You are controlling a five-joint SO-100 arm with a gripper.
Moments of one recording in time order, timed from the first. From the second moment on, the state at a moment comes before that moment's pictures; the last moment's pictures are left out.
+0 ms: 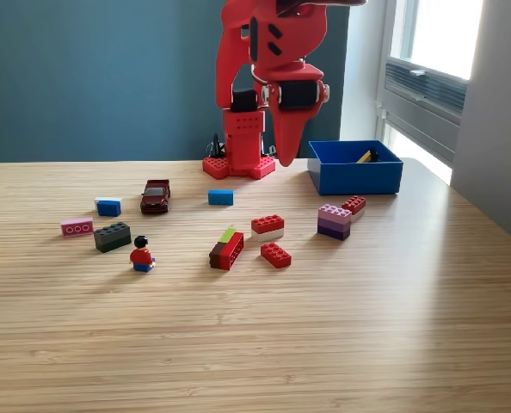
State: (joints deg) arm -9.8 75.3 59.9 99.2 6.0
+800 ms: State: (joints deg) arm 15.3 75.3 53.4 99.2 -0.6
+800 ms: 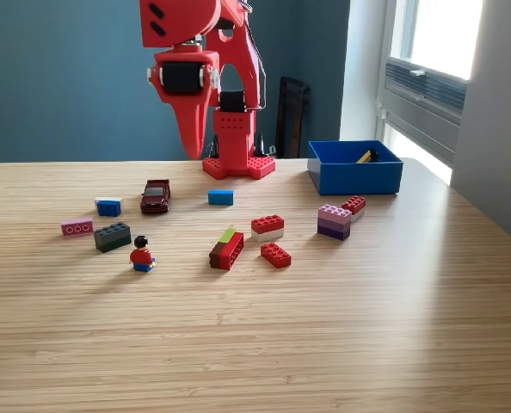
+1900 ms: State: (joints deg) arm 37.7 97.6 96.2 81.1 -1.8
